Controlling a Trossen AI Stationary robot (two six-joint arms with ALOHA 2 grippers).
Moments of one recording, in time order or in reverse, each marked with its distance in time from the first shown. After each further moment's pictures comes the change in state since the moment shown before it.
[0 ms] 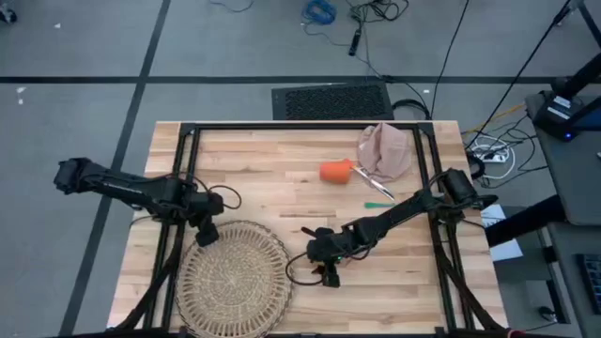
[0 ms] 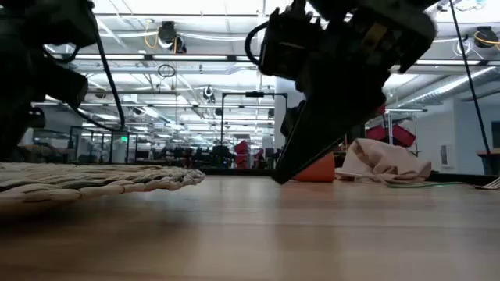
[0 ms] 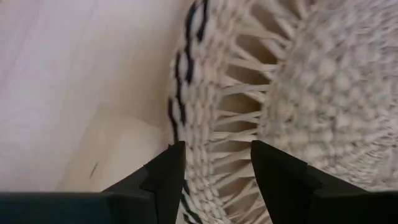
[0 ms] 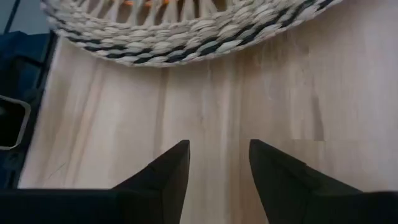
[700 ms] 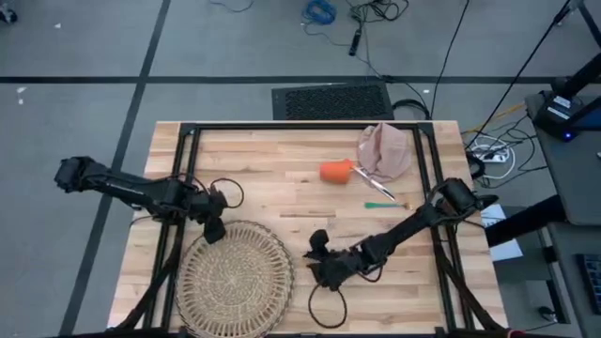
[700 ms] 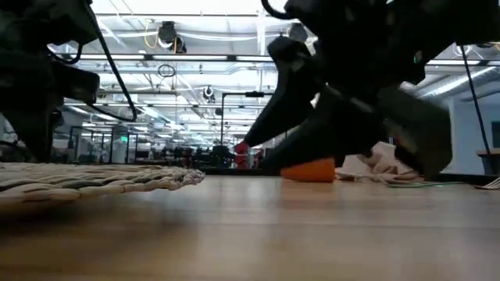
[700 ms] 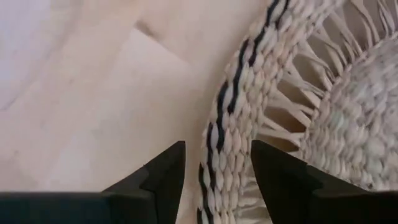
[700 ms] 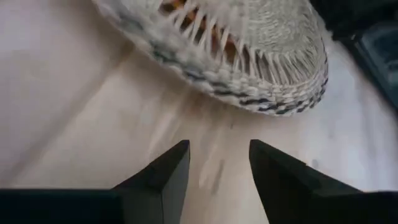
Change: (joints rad) left arm -0.033 0.000 -0.017 0.120 -0.191 -0.016; right arm 0.169 0.052 -0.046 0.208 0.587 -0.854
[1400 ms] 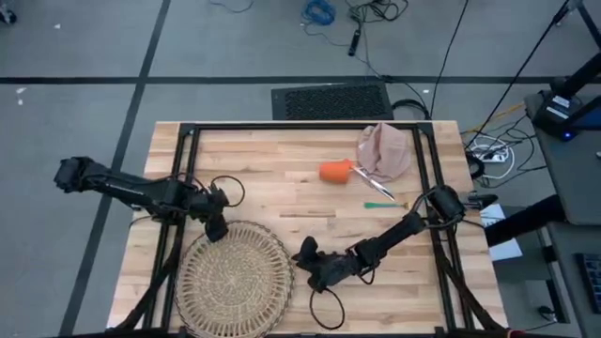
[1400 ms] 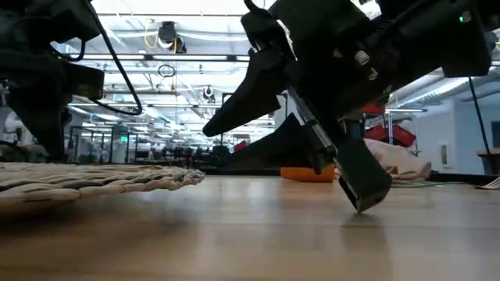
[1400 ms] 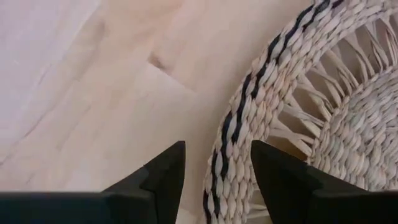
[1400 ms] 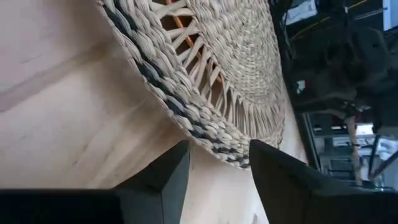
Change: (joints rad) left arm 0.000 0.000 0.000 0.047 -0.070 -0.007; right arm -0.014 0.143 0.006 0.269 0.021 -0.389
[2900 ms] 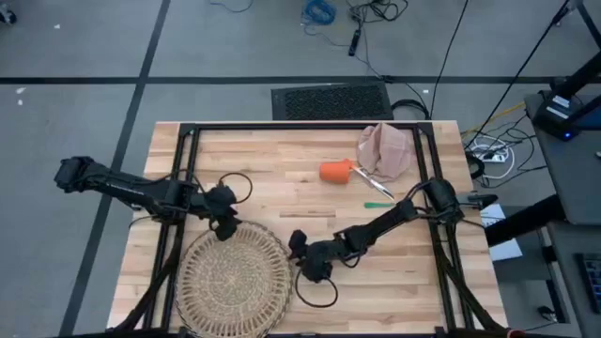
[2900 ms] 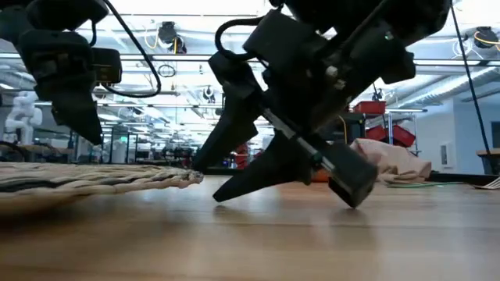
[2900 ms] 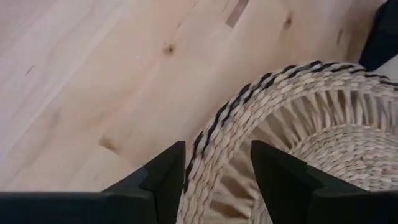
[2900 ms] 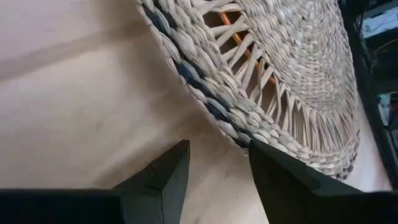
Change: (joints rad) left arm 0.000 0.011 0.000 0.265 -0.032 0.034; right arm -0.134 0.004 0.092 -0.216 -0.343 -0.017
